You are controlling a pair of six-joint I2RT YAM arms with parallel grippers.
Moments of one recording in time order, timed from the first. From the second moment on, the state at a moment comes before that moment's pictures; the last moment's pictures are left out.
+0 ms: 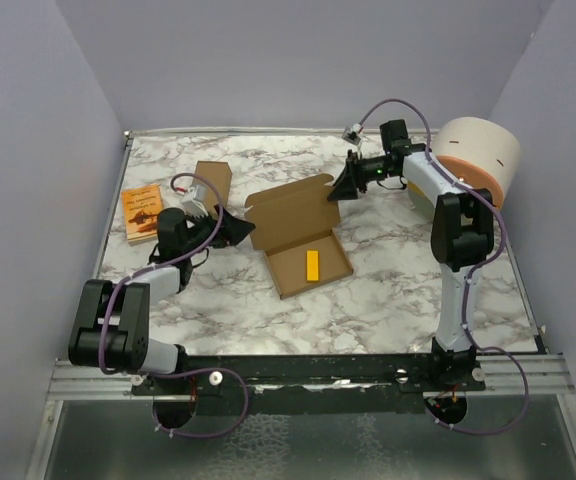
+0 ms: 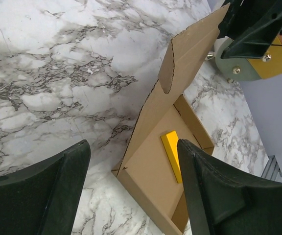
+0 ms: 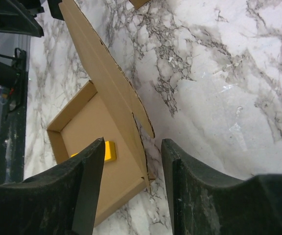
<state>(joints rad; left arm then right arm) -0.08 1.40 0.47 0.65 0.62 -0.61 0.18 2.19 1.80 -0.63 -1.18 -0.44</state>
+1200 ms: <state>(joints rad) -0.15 1.47 0.56 0.68 0.64 -0.51 0.18 2.05 1.61 -0.58 -1.17 -0.46</state>
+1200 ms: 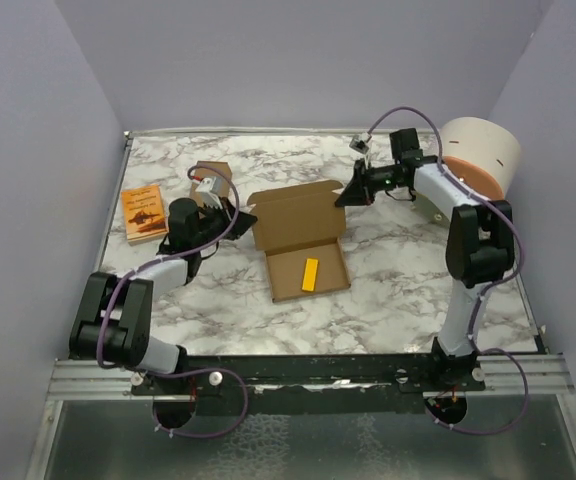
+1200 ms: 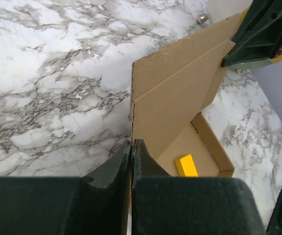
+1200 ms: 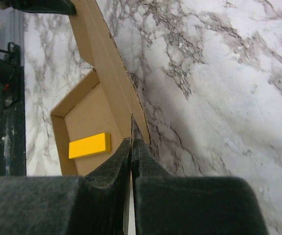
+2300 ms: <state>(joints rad) -0.69 1.59 0.65 0.89 -0.57 -0.18 0.58 1.62 0.82 0.67 0.32 -0.04</state>
